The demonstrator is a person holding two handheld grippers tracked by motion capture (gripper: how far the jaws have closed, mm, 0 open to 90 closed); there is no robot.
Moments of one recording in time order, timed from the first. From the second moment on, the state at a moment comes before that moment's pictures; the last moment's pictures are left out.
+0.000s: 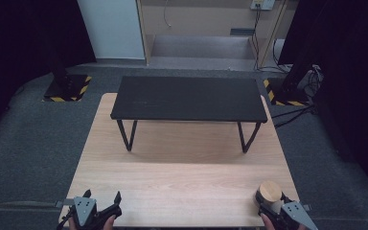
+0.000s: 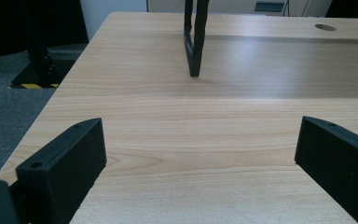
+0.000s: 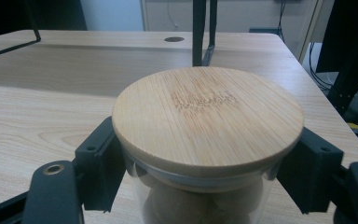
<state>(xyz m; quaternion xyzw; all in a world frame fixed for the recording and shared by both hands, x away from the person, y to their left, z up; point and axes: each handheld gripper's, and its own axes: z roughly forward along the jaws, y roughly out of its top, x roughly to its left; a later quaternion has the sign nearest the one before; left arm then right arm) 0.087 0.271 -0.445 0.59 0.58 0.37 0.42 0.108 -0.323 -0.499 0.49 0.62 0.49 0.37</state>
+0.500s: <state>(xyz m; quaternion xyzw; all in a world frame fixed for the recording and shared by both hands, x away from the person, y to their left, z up) 0.084 0.271 -0.443 0.59 0.57 0.37 0.43 0.099 -0.328 -0.471 0.49 0.62 0.49 0.36</state>
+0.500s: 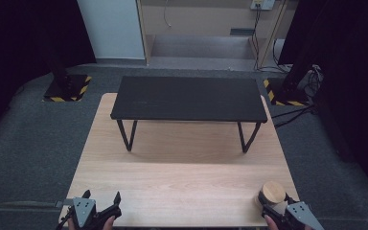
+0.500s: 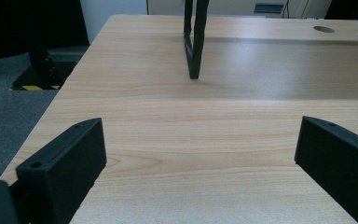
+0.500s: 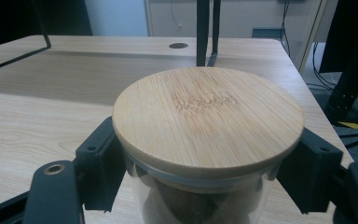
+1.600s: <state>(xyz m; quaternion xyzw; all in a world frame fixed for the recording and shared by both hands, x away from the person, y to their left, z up) 0.082 0.270 -0.436 0.59 0.57 0.38 0.43 0.122 -0.330 -0.376 0.47 0.63 0.53 0.34</state>
